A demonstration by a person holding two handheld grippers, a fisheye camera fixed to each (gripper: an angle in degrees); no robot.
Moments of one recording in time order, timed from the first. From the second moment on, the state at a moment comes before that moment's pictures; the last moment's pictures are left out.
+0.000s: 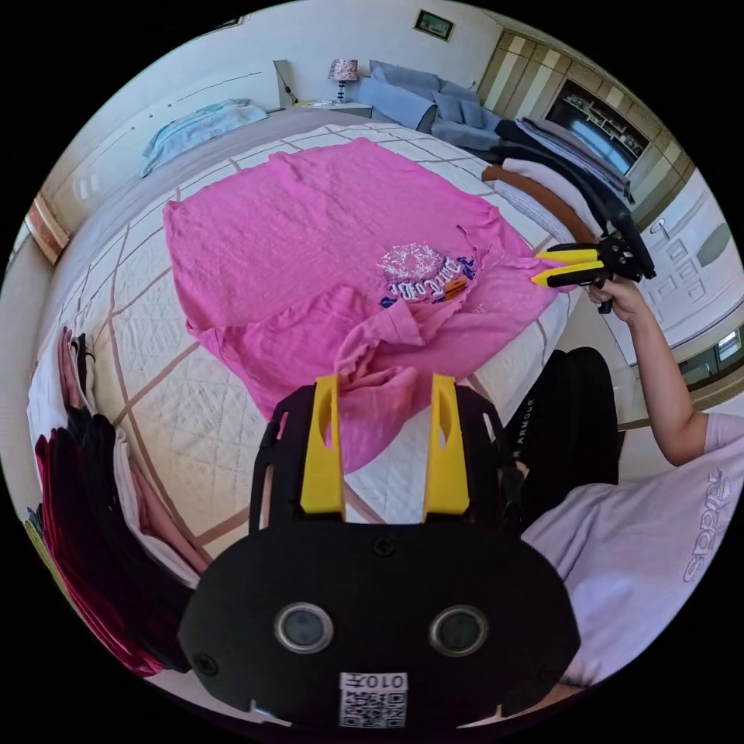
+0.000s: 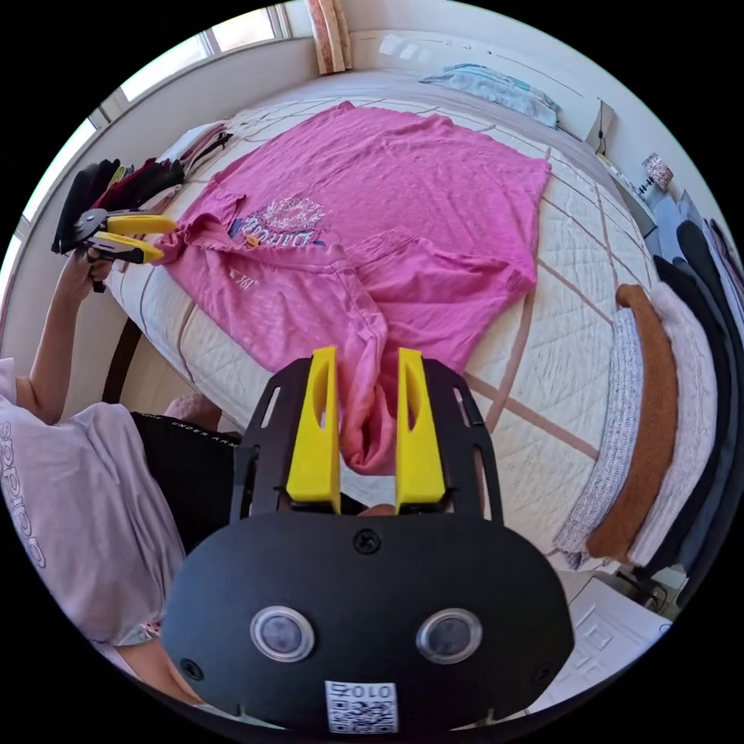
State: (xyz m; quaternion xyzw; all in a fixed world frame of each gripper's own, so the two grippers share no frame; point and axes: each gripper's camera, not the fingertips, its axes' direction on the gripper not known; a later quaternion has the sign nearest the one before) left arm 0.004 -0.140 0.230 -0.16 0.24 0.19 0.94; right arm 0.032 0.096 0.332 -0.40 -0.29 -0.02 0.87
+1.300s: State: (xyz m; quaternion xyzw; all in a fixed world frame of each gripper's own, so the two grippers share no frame) left arm -0.092 0.060 0.018 -0.03 0.37 0.39 0.84; right arm 0.132 0.193 0.066 -0.15 -0.44 -0.01 0.89
